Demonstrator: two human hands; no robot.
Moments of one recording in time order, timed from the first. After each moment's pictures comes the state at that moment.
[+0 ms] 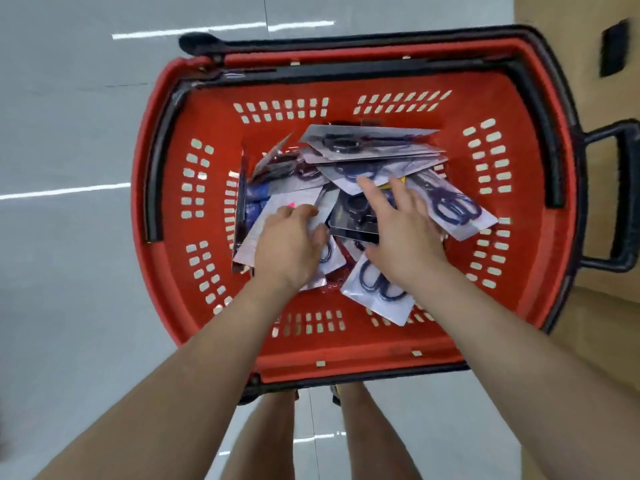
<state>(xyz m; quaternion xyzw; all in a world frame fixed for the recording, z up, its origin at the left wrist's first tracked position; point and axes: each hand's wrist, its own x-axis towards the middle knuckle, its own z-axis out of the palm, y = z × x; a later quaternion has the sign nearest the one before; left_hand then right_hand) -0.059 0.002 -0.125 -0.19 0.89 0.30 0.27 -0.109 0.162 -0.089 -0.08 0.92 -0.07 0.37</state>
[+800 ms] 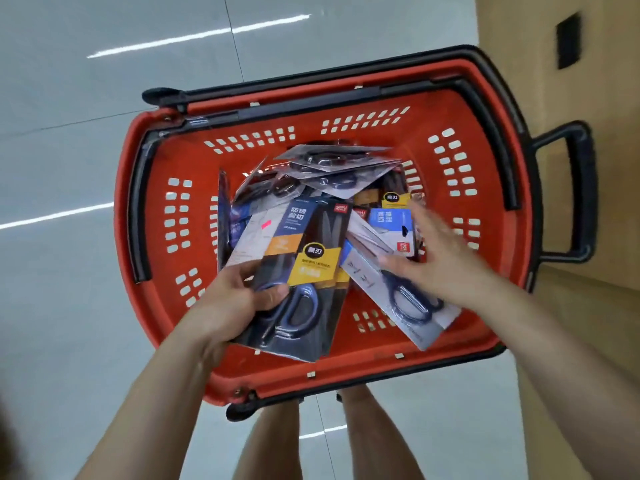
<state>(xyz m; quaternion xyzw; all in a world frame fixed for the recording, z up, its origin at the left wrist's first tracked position) -0.049 -0.037 -0.046 -0.42 0.55 0.60 0.40 -0.119 0.234 -0.048 0.04 0.87 -0.22 0.44</state>
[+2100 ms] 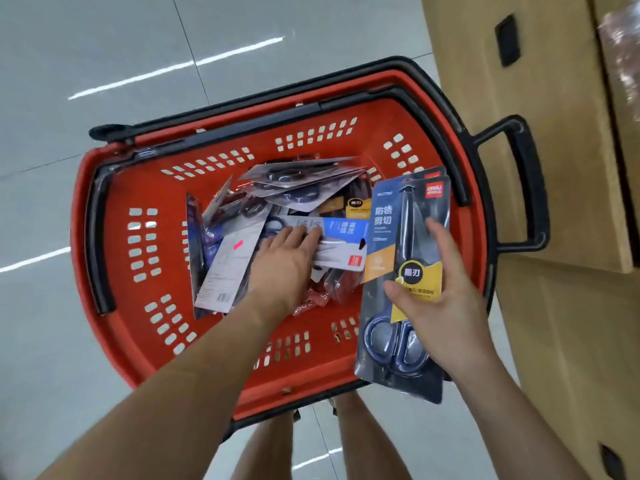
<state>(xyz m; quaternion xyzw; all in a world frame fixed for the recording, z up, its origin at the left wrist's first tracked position) -0.092 0.053 -0.113 0.10 0.92 0.11 0.36 -0.060 0.250 -0.007 0.27 0.83 -0.44 0.23</state>
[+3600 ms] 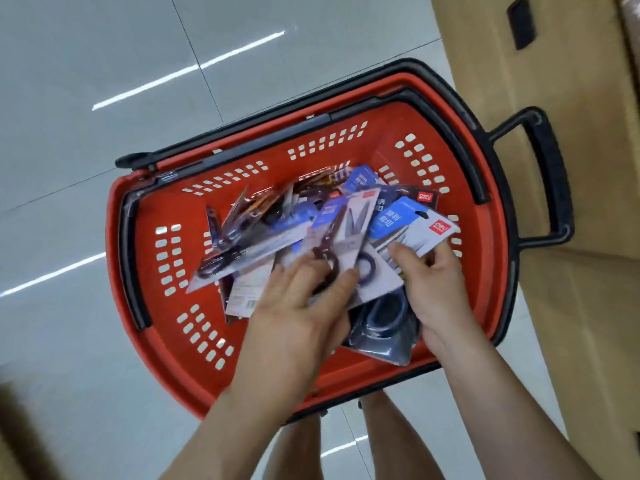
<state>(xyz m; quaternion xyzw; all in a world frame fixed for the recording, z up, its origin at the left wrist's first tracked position) -0.065 0.030 -0.003 0.15 0.94 0.30 0.10 -0.085 0.213 -0.045 0.41 0.67 -0.60 0.16</state>
